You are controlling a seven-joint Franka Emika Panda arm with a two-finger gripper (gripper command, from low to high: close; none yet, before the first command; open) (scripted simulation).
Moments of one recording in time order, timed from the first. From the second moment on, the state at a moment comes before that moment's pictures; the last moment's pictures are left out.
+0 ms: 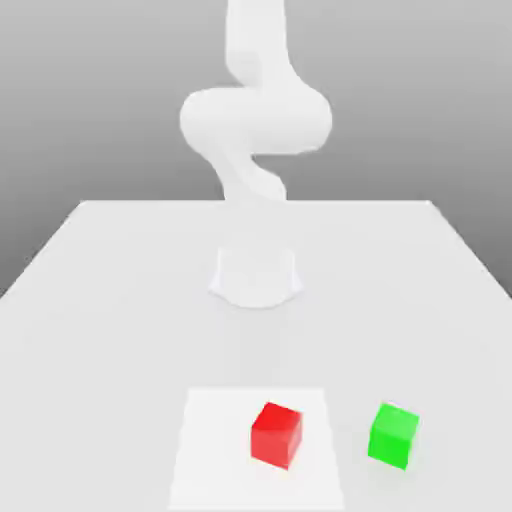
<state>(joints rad) -0.02 -0.71 0.02 -2.34 0.00 2.35 0.85</state>
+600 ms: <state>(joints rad) -0.09 -0.05 0.14 -2.63 -0.03 2.69 1.24</state>
